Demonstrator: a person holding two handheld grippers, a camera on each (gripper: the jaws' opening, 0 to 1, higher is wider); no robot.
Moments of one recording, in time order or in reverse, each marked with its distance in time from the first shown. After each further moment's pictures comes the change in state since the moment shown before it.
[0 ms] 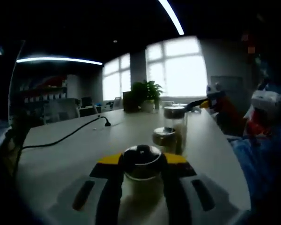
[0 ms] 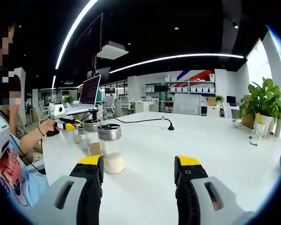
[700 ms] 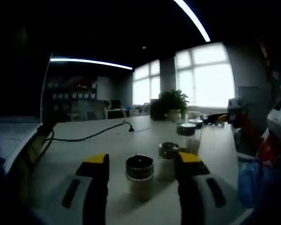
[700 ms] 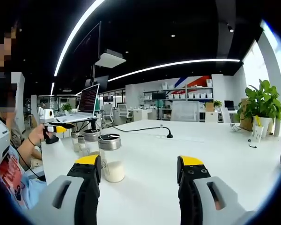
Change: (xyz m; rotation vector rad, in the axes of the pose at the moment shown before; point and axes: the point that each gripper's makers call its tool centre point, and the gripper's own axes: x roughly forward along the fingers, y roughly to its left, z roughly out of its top) left arm -0.043 -0.007 0.034 -0.115 -0.080 0.371; right arm -0.001 0.003 0.012 0.005 -0.064 -0.009
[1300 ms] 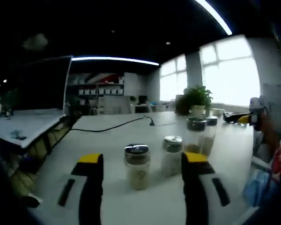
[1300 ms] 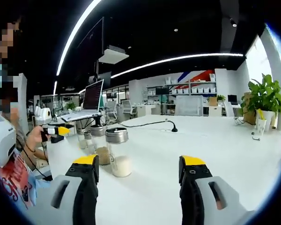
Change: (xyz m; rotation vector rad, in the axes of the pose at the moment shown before) left arm -0.011 -0.009 -0.020 -0.011 0.035 0.283; right arm -0.014 0.001 0.009 0.097 -0.075 -0.027
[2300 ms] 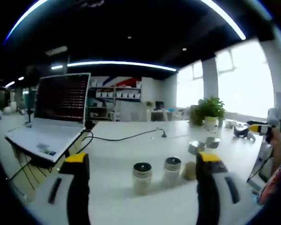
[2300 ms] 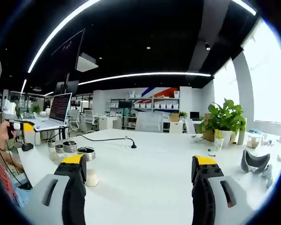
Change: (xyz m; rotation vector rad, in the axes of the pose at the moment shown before) left arm -0.041 -0.009 0.072 -0.016 -0.052 0.104; right arm -0.061 -0.044 0.049 -0.204 -0.017 -0.393
